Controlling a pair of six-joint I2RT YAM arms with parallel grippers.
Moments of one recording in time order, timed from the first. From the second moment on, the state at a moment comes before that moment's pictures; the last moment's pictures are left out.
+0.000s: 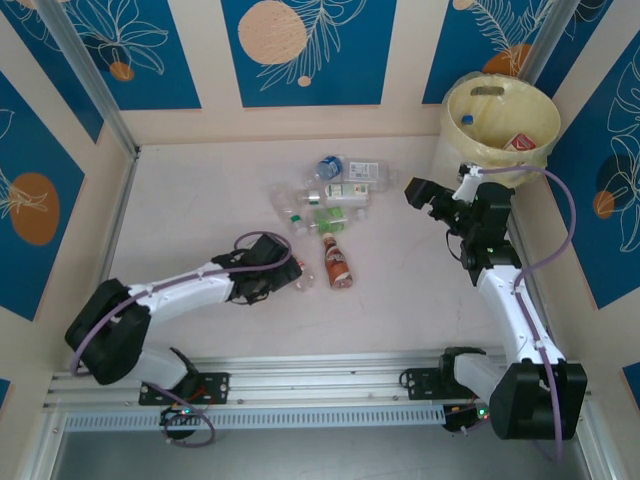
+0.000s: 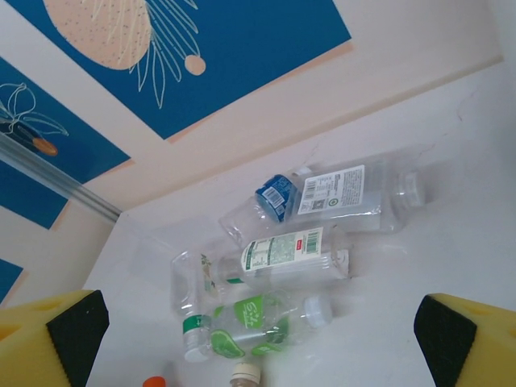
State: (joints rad) left arm -0.75 1.44 0.80 -0.43 -0.11 -1.17; right arm -0.03 1.05 0.79 -0.02 -0.44 0.52
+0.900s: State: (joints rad) left arm -0.75 1.50 0.85 -0.46 -0.25 -1.26; right arm -0.02 1.09 0.81 -0.05 -0.41 0.48
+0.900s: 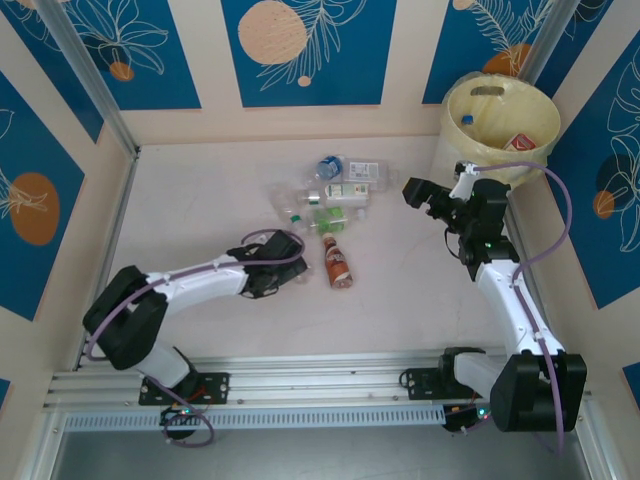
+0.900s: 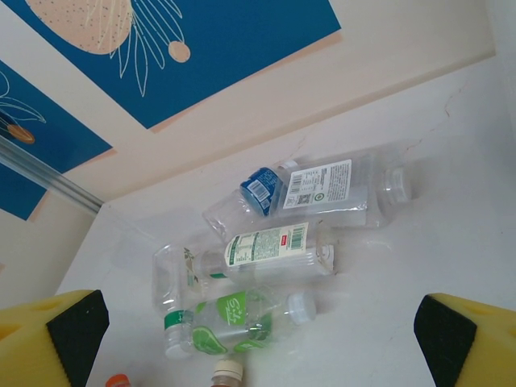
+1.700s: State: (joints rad) left arm -0.51 1.51 0.93 -0.46 -0.31 -1.45; right arm 0.01 1.15 0.86 -0.07 -0.38 0.47
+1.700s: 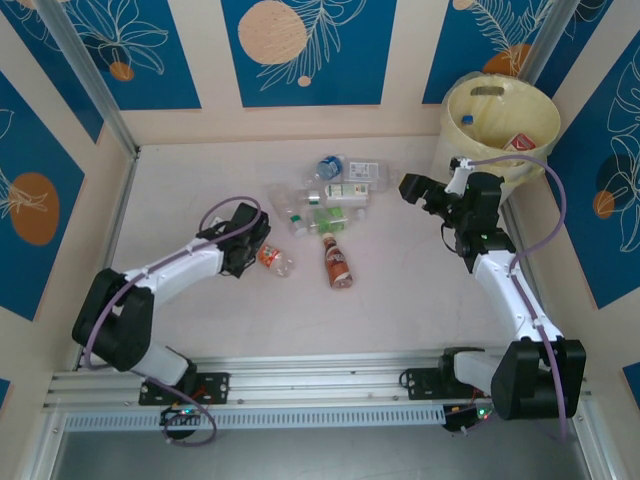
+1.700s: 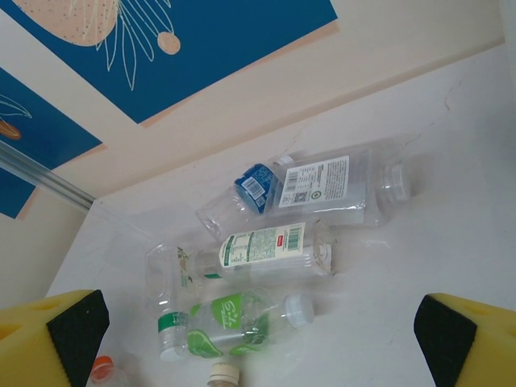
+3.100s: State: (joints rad) left arm -0.48 1.66 0.83 -0.01 -0.14 -1.06; right arm 0.15 1.09 0.81 -0.10 -0.44 0.49
